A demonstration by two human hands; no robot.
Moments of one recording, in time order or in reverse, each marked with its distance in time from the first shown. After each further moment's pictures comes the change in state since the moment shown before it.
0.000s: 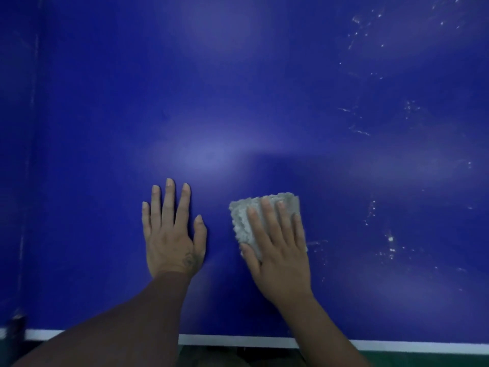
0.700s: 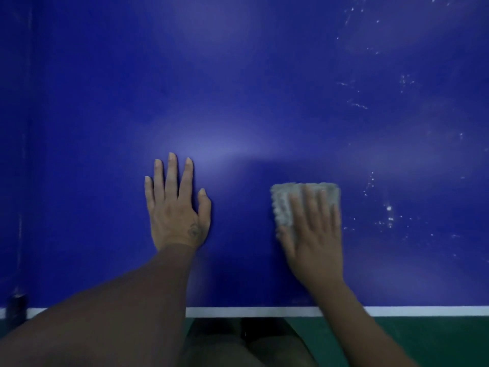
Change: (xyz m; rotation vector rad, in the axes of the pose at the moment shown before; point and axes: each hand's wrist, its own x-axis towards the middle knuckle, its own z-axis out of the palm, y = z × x) left_hand 0.000 -0.001 0.000 -0.013 0.040 0.000; right_hand -0.046 0.044 0.002 -0.069 0.088 0.128
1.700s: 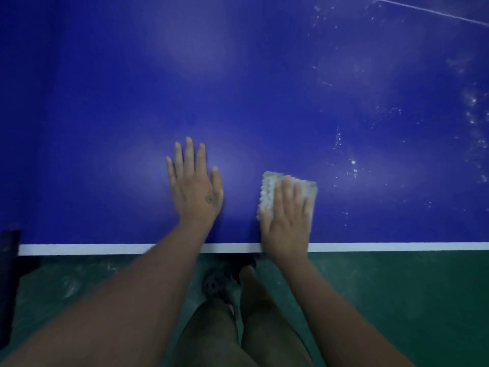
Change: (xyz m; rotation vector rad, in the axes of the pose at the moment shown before) left_hand -0.081 0.020 -0.008 -0.153 0.011 -0.007; right_hand -0.093 -0.050 0.019 -0.044 0.029 0.170
